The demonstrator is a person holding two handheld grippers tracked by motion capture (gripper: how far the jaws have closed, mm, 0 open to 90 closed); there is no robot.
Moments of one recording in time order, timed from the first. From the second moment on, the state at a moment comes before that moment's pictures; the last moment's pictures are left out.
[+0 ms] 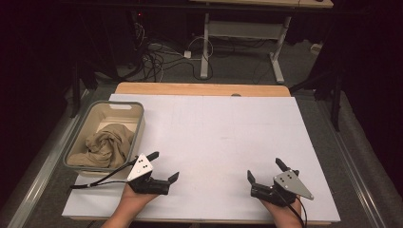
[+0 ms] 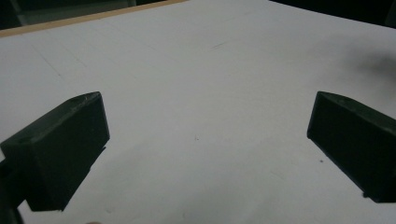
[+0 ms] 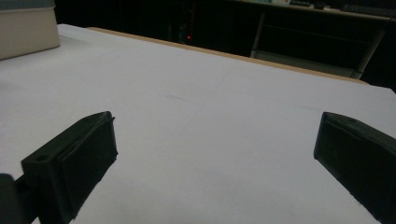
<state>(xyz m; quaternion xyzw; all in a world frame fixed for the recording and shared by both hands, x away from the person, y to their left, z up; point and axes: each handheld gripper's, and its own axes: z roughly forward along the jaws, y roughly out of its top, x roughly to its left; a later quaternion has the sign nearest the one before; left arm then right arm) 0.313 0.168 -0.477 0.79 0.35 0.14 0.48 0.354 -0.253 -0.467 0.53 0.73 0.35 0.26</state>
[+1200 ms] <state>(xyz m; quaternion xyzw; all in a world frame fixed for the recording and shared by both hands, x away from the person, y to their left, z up) 0.299 0.175 -0.473 0.76 0.33 0.17 0.53 0.264 -0.240 -0.469 0.40 0.68 0.49 0.38</state>
